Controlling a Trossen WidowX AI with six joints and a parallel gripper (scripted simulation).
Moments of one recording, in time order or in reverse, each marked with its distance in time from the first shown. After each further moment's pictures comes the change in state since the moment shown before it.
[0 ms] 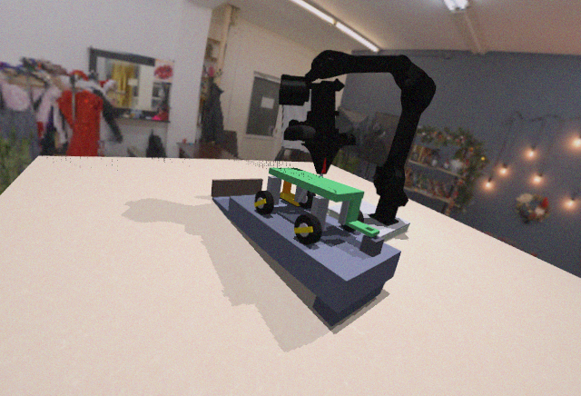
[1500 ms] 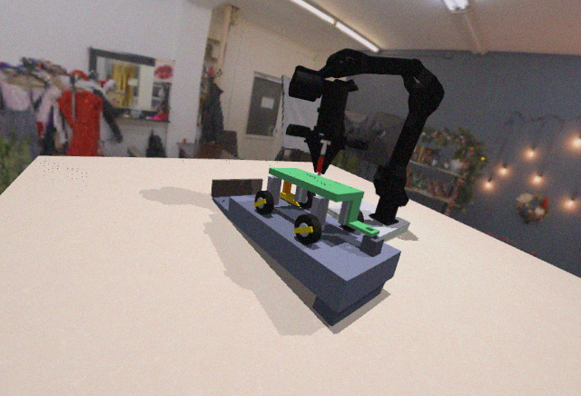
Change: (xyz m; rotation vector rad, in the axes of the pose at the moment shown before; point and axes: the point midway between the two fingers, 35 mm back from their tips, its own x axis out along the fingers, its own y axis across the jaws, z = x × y) arm -0.001 -0.001 0.000 1.153 -0.159 0.149
